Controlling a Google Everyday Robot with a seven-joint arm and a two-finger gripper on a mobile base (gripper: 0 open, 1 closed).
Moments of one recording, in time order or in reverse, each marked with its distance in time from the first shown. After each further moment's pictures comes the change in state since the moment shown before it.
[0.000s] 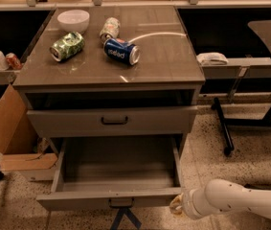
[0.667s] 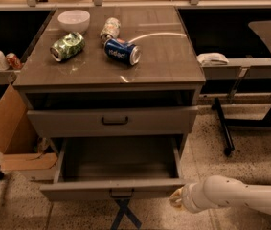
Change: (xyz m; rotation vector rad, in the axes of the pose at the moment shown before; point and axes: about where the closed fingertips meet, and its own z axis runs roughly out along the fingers) arm 0.009 -0.025 0.000 0.055 0.030 -0.014
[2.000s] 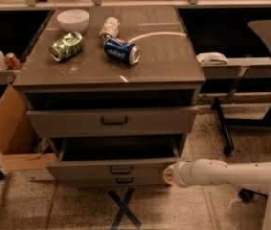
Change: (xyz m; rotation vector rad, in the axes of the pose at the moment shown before) arm 0.000 -0.105 0.025 0.174 0.044 -0.051
